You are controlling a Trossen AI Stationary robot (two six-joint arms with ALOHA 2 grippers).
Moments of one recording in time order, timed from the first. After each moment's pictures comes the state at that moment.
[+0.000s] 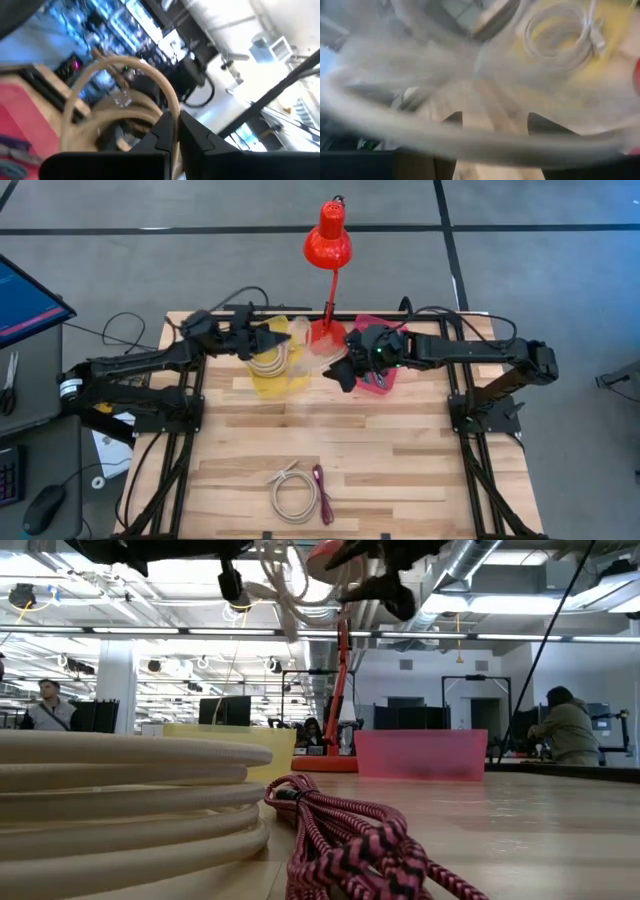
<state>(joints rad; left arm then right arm) 0.38 1.04 0.70 0.56 0.37 -0.90 -0.11 1.44 1.21 -0.27 -0.07 0.67</state>
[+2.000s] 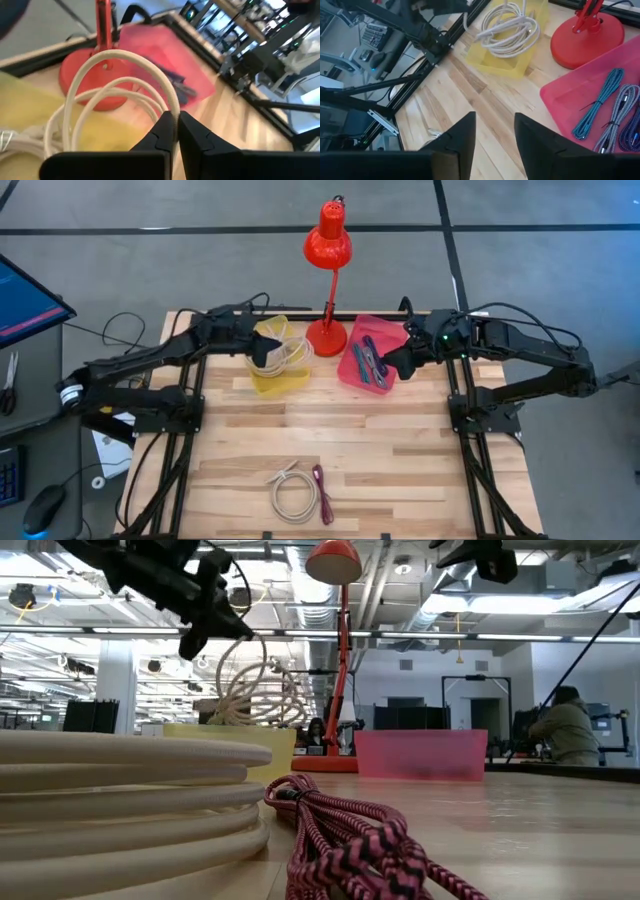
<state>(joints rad) 0.52 1.03 0.70 -0.10 0.23 -0.41 -0.16 1.04 1.22 -0.79 0.01 0.73</state>
